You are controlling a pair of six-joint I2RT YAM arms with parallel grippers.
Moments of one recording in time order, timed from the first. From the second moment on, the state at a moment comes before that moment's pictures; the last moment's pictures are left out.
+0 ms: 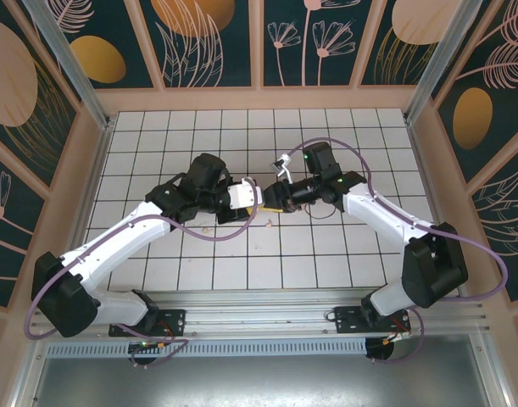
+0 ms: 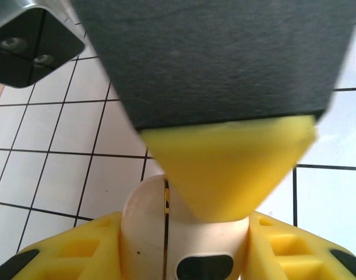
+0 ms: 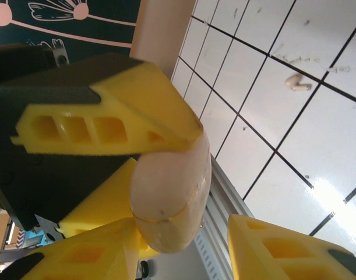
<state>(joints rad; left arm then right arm) -0.71 1.32 1.12 -0.53 0.33 0.70 0.54 1.47 1.08 -0.37 -1.04 0.54</state>
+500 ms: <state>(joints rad) -0.71 1.31 1.12 -0.53 0.30 0.70 0.55 1.48 1.09 -0.29 -1.06 0.57</state>
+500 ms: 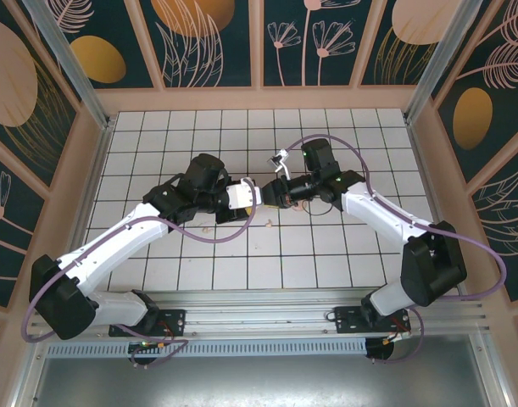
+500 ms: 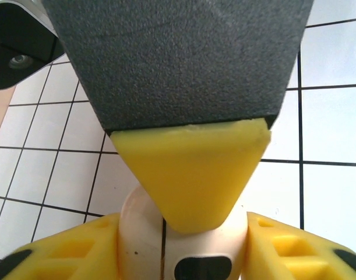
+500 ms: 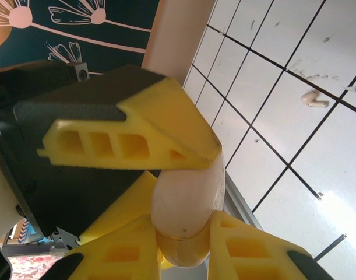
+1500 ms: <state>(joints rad) -0.61 1.24 0.88 0.11 0.74 0.17 0.37 1.02 0.83 -0.07 -1.07 -0.05</state>
